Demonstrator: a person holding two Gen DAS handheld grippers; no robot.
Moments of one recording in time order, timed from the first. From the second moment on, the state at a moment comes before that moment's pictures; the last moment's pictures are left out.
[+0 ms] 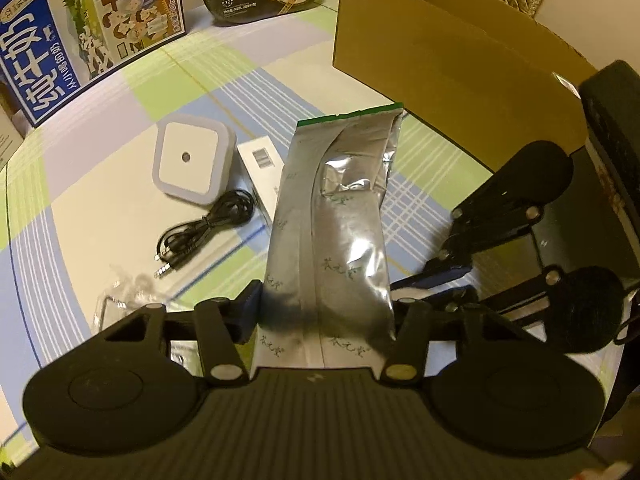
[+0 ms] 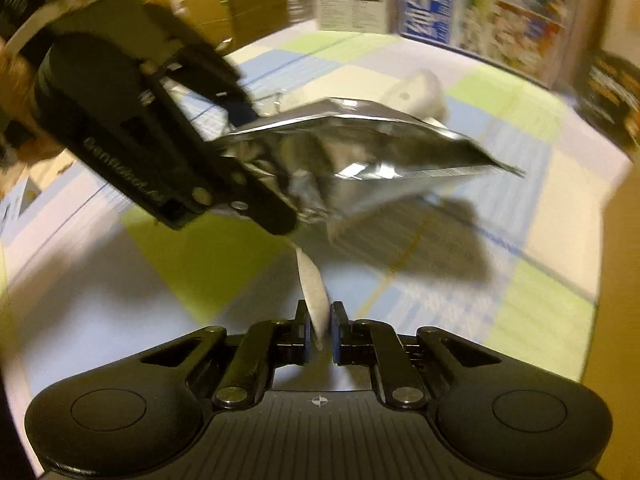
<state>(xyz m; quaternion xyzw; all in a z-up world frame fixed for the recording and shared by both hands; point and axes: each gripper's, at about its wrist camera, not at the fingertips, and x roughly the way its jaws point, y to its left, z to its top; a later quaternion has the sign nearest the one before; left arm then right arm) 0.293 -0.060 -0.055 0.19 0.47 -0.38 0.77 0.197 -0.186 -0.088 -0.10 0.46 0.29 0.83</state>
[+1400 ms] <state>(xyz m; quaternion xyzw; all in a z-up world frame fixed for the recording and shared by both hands) 0.167 -0.094 -0.061 0.28 0.46 -0.44 0.72 0.048 -0.231 -0.093 -0.10 0.45 0.23 0.85</state>
